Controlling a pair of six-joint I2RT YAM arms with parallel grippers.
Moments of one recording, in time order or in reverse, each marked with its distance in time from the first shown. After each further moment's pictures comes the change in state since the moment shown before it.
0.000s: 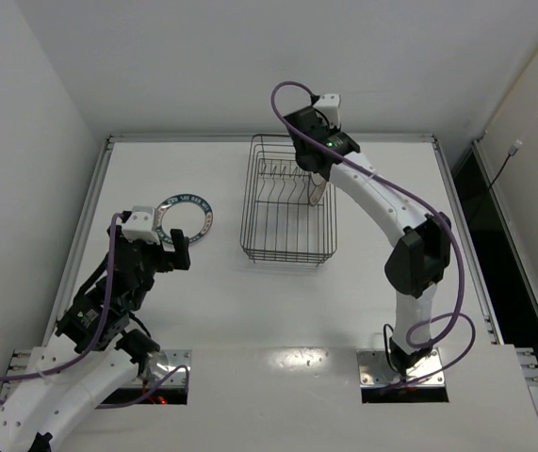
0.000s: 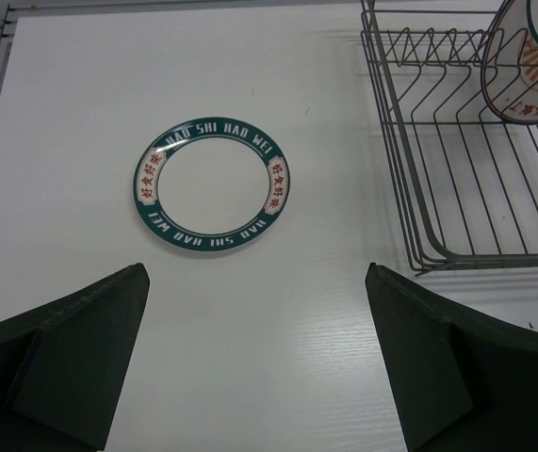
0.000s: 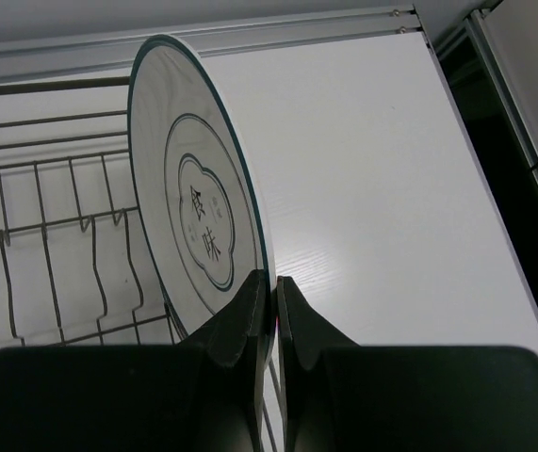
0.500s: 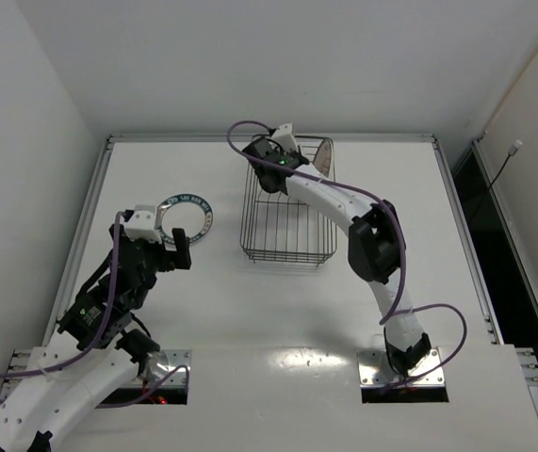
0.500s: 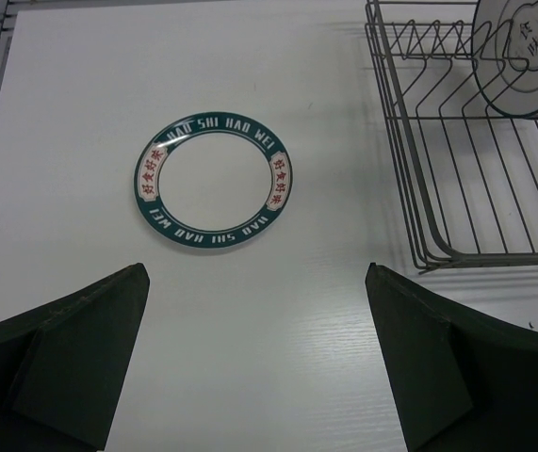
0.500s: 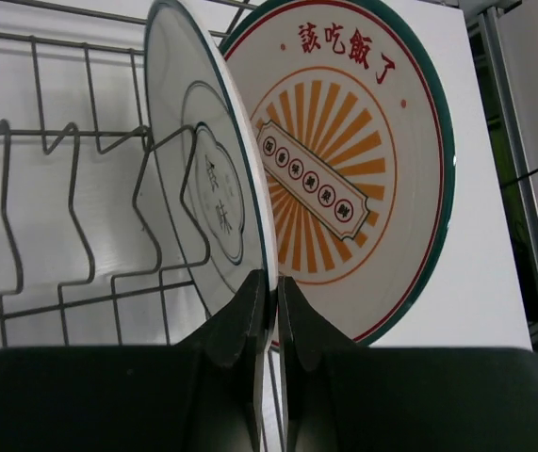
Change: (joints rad) left arm 0.000 0.017 0.000 0.001 -0.004 0.000; right arm 0.111 0.293 0.099 -0.045 0.105 -0.001
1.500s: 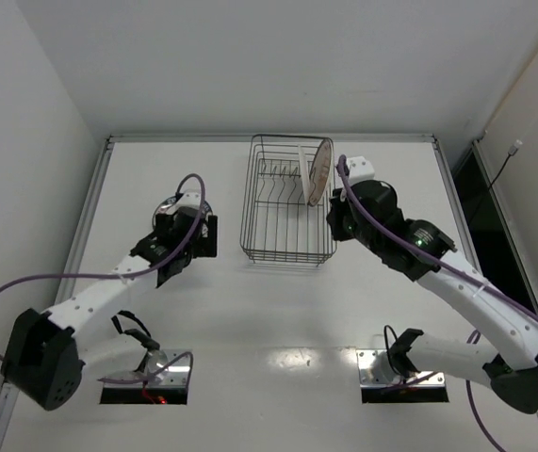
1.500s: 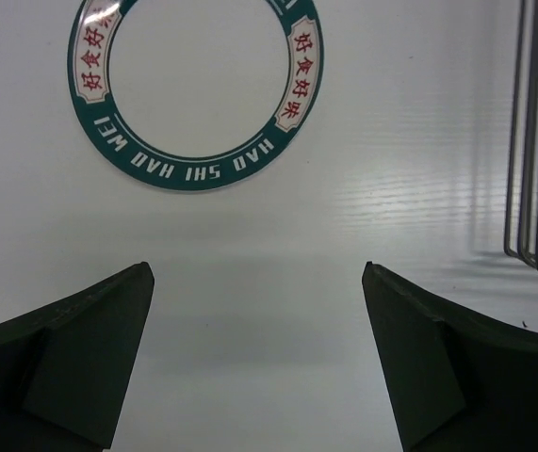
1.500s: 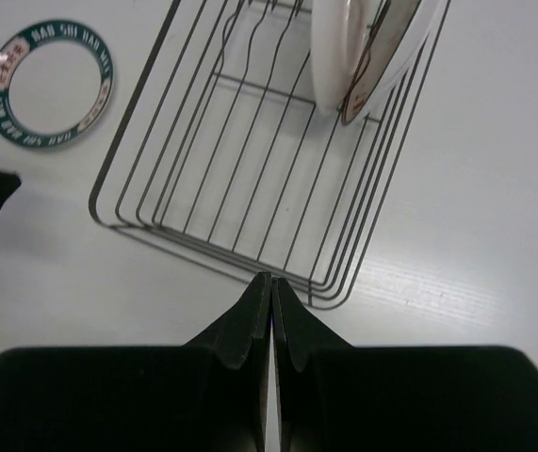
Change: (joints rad) left arm 0.042 0.562 0.021 0.119 -0.003 -0.115; right arm 0.057 -1.122 -0.817 0.145 -0.643 -0.023
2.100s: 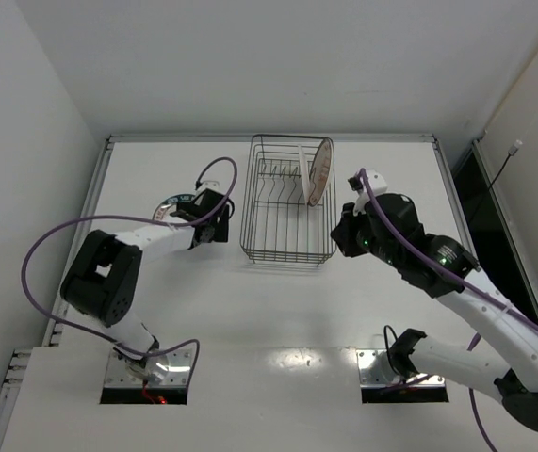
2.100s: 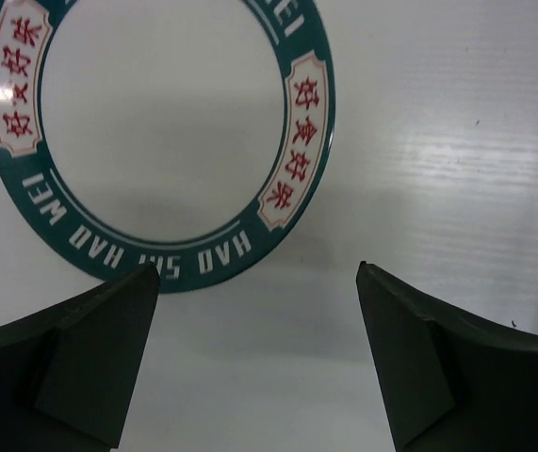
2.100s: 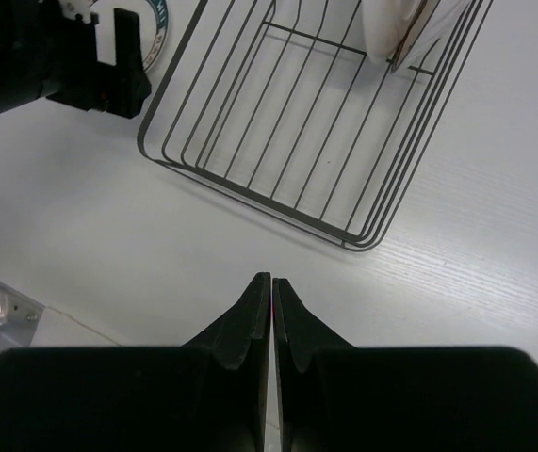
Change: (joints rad) left arm 0.084 0.559 0.210 0.118 -0.012 -0.040; right arm 0.001 -0.161 -0.079 -0.089 -0.155 0.037
